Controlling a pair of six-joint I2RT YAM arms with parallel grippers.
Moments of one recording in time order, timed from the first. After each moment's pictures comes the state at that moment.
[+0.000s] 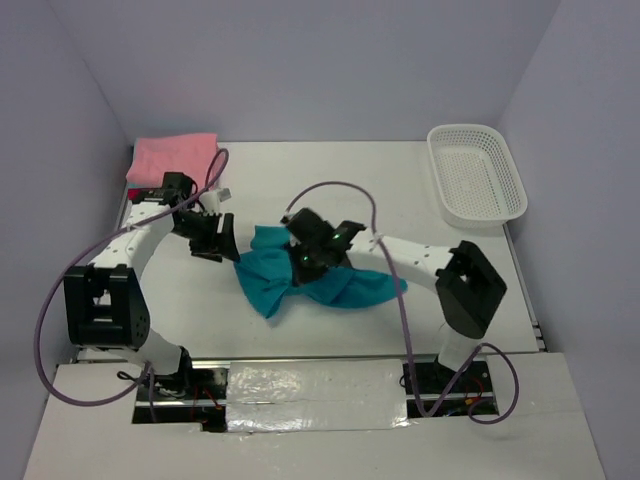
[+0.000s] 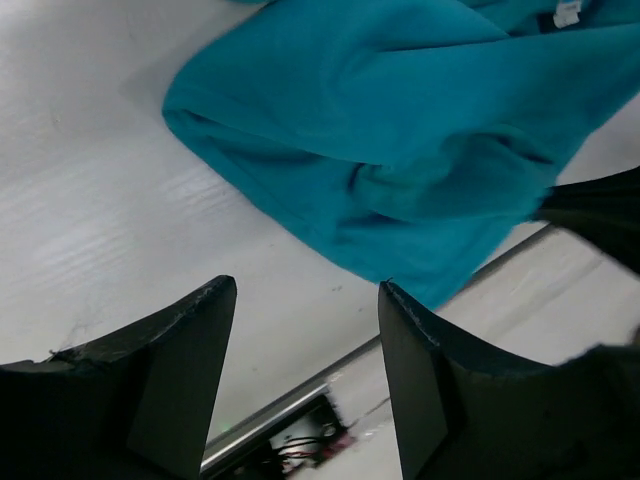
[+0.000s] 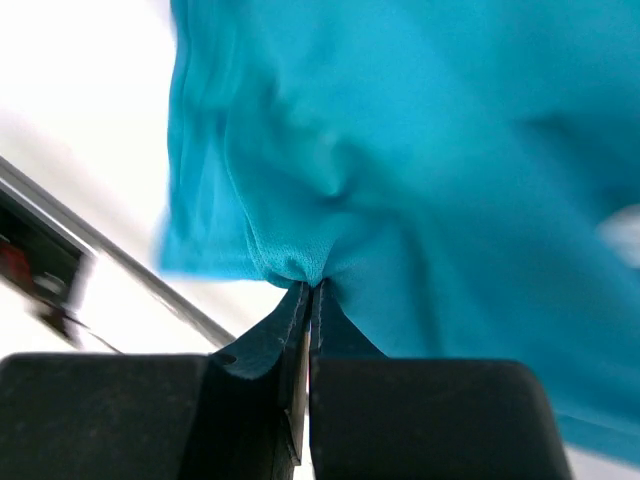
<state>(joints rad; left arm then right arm) 0.00 1.50 1.21 -0.99 0.52 0.13 0.99 1.78 1.30 -0.57 -0.07 0.49</state>
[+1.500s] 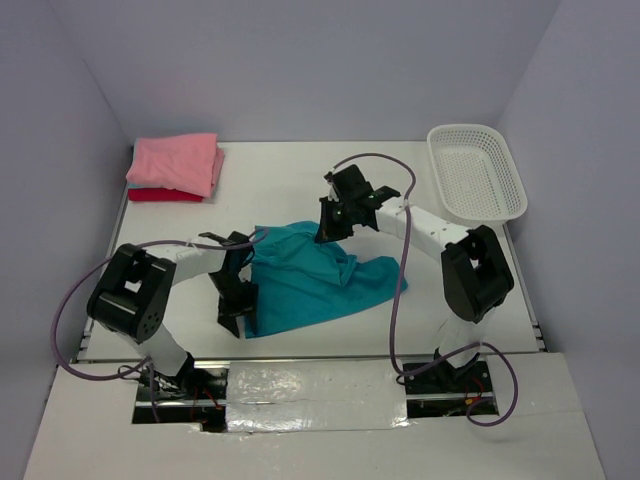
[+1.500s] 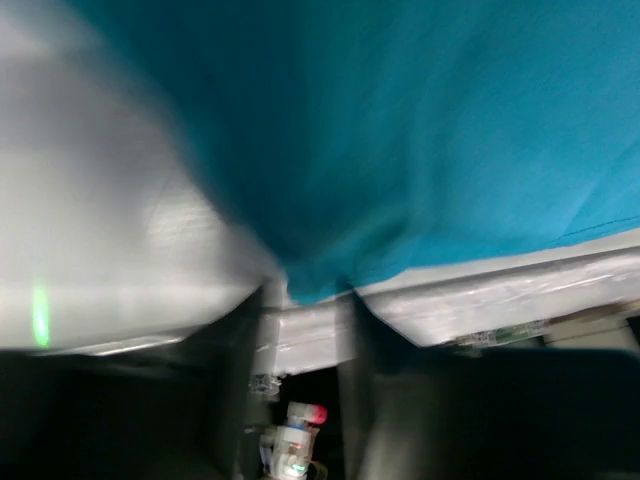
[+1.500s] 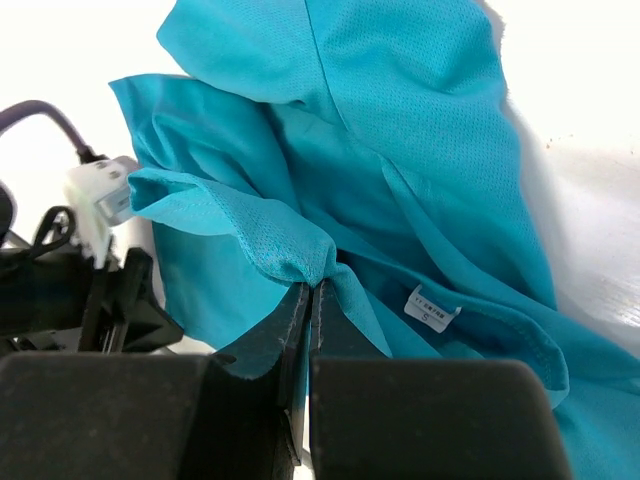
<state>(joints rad) -0.39 1.62 0.81 -0.91 0.31 -0.47 0.58 1.77 1.34 -0.48 -0.26 0.52</state>
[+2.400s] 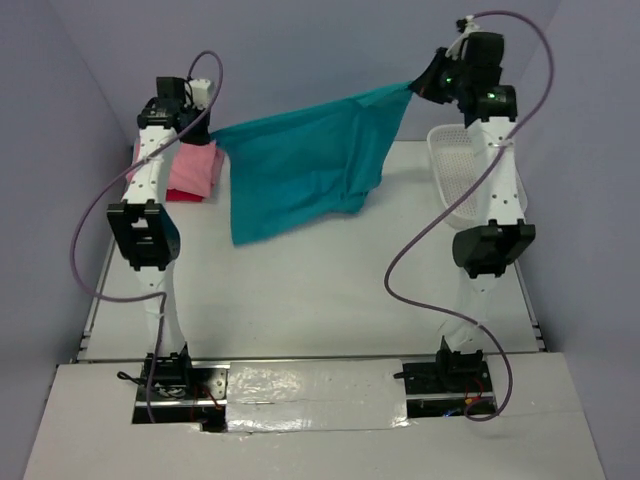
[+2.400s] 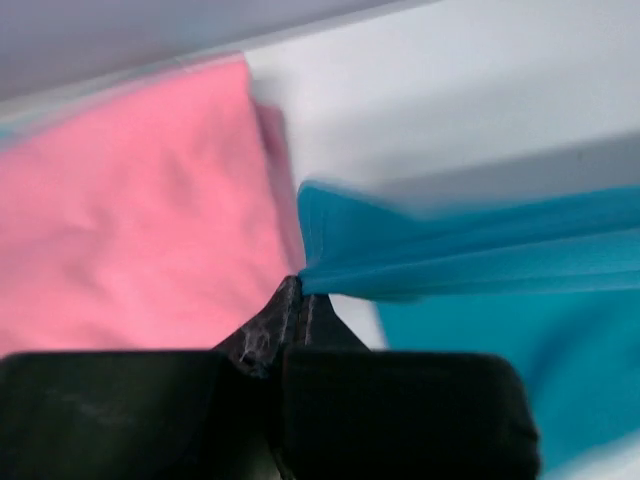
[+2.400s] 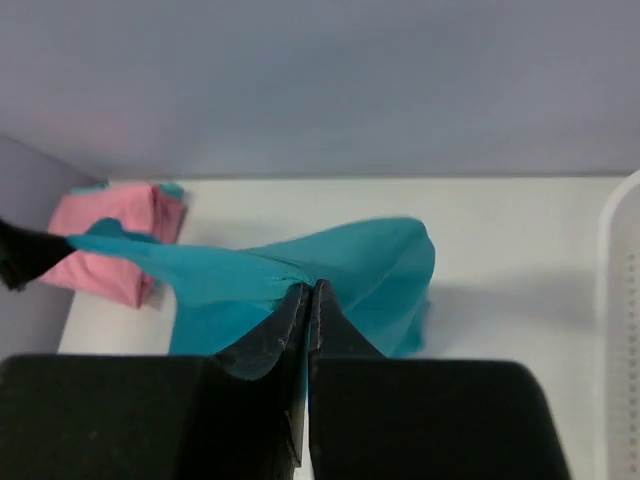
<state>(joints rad) 0.04 2.36 2.46 -0.90 0.18 0.14 0.06 2.13 2.56 -0.82 -0.29 0.34</state>
